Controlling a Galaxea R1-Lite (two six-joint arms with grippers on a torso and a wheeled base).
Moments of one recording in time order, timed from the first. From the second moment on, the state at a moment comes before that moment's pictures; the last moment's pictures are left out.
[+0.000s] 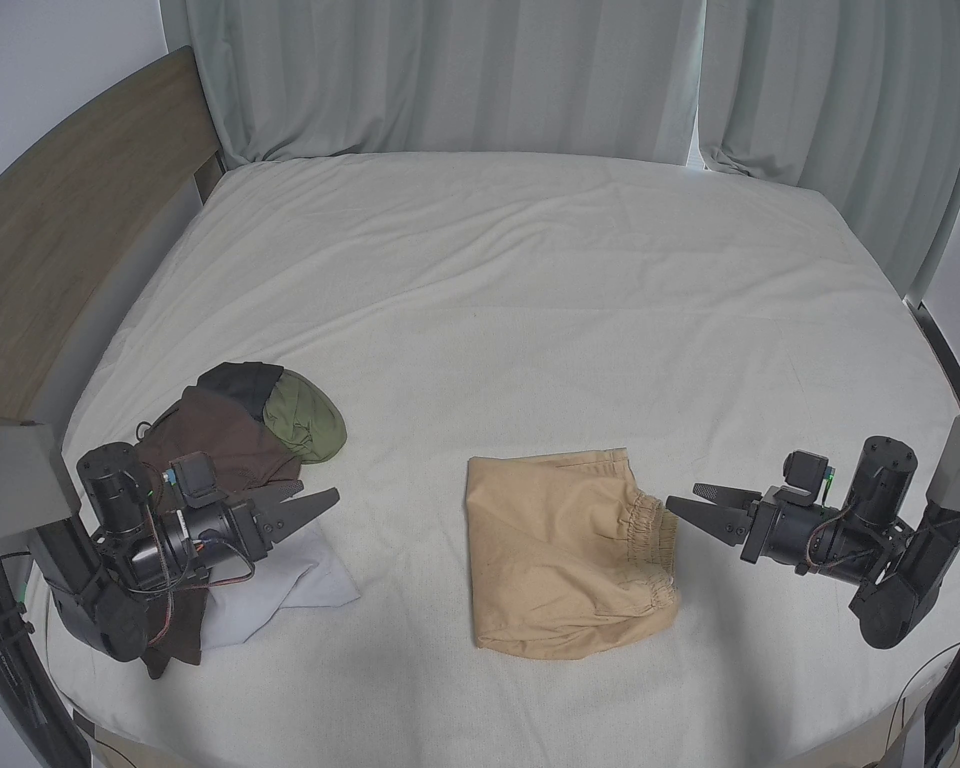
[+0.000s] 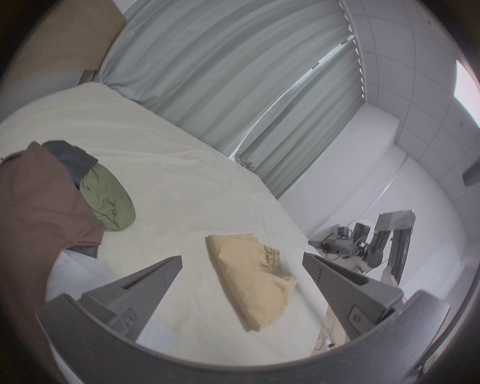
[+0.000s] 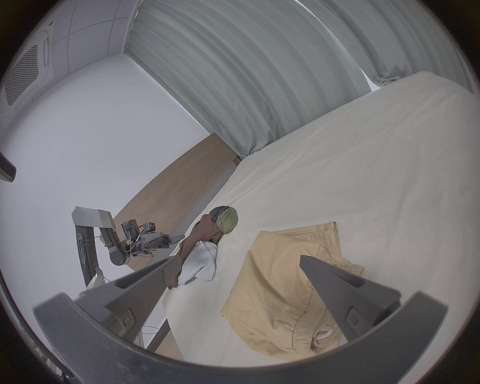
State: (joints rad) left arm -0.07 2.02 -0.33 -1.55 -0.76 -0.39; right arm 0.21 1.96 -0.27 -1.54 0.64 0.40
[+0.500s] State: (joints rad) left arm -0.01 2.09 -0.18 -1.55 -0.76 0.12; right arm 0.17 2.09 -0.22 -1.54 0.60 0.32
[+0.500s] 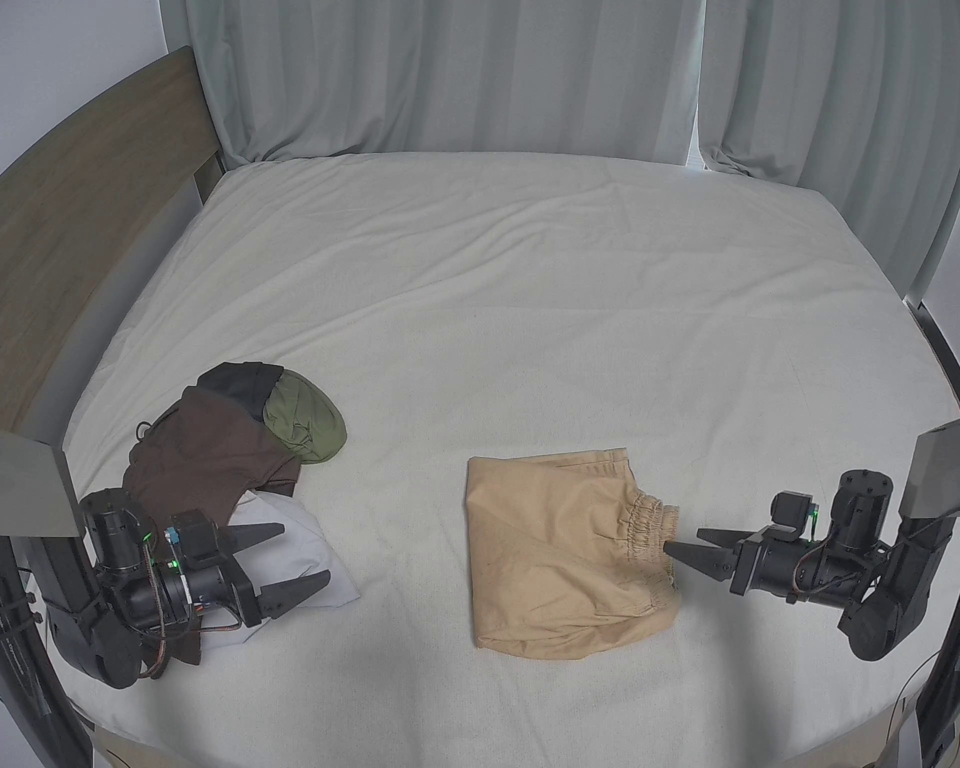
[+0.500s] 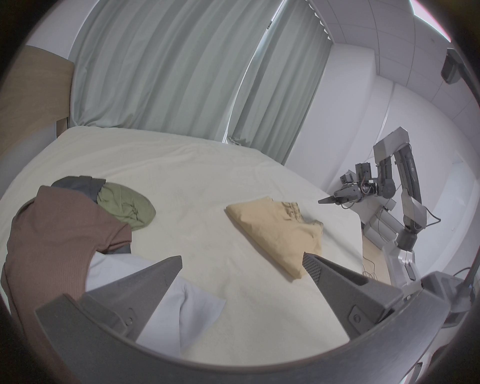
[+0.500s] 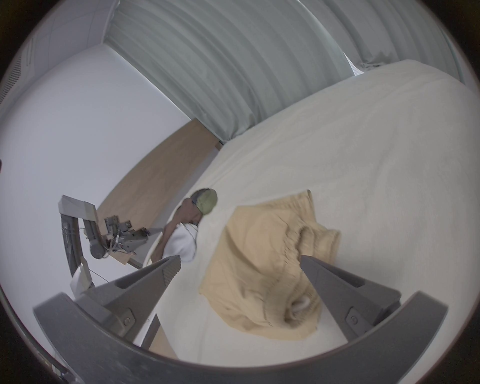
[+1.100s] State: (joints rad) left arm 0.00 2.13 -0.14 -1.55 -0.77 0.16; right arm 0.13 2.38 -0.25 -1.54 0.60 0.34
